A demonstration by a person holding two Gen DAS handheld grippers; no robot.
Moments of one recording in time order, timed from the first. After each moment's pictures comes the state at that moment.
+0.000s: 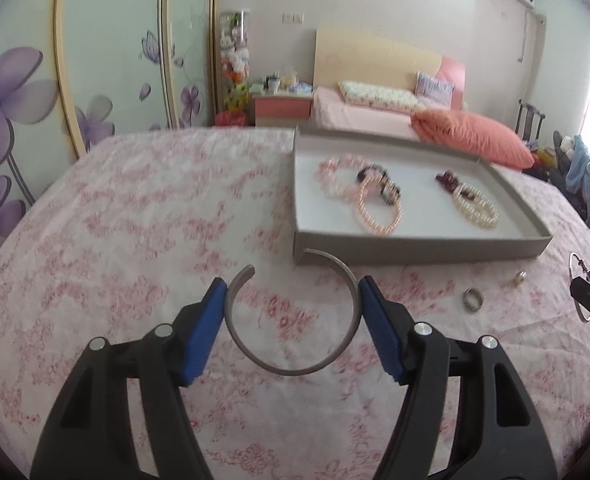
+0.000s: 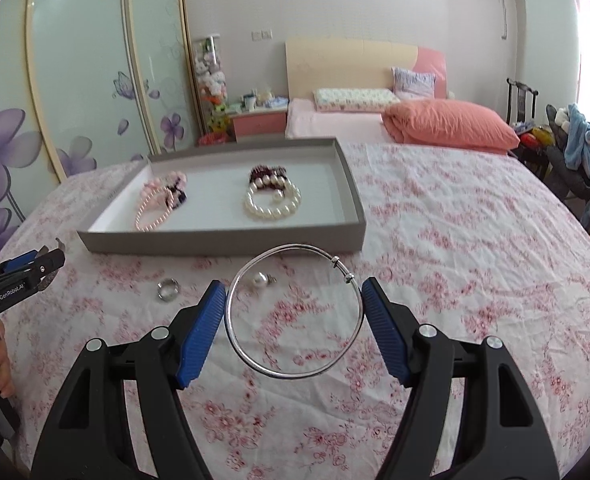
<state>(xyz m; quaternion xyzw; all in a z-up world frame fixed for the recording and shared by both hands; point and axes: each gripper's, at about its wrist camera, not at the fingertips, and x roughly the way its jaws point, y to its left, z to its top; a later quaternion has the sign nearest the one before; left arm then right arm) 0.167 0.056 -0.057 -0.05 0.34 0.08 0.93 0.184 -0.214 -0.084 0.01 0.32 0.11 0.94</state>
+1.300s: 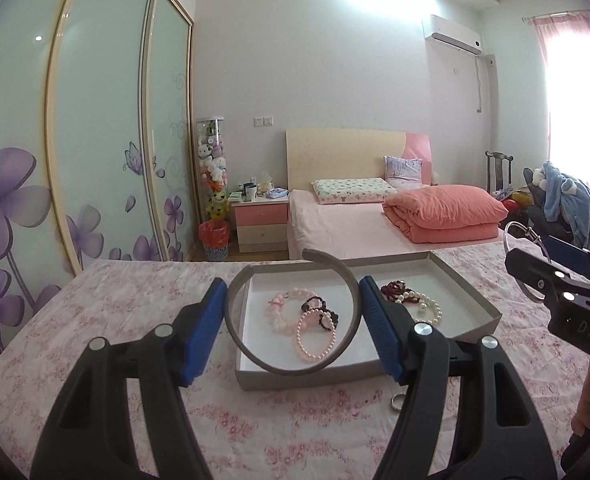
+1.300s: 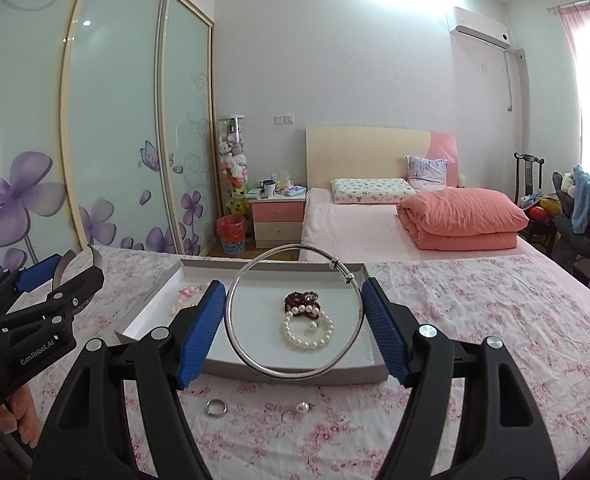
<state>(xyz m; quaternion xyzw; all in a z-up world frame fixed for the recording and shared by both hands) 0.165 -0.001 0.016 0.01 0.17 0.05 0.98 0.187 -0.188 -0.015 0.01 0.16 0.13 0.98</state>
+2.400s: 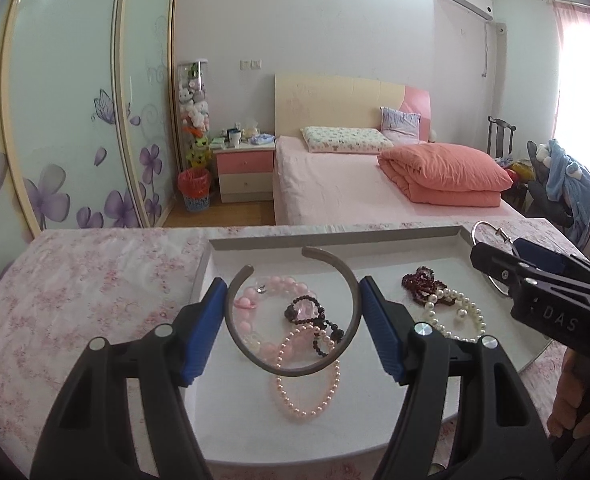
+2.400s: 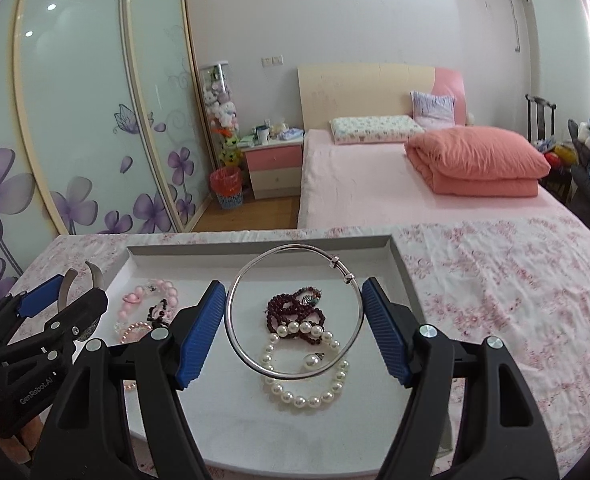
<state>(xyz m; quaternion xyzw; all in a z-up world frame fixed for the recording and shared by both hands) 0.303 0.012 -0.033 -0.02 0.28 0.03 0.96 0.322 -0.167 -0.063 0.04 0.28 0.13 0.95</state>
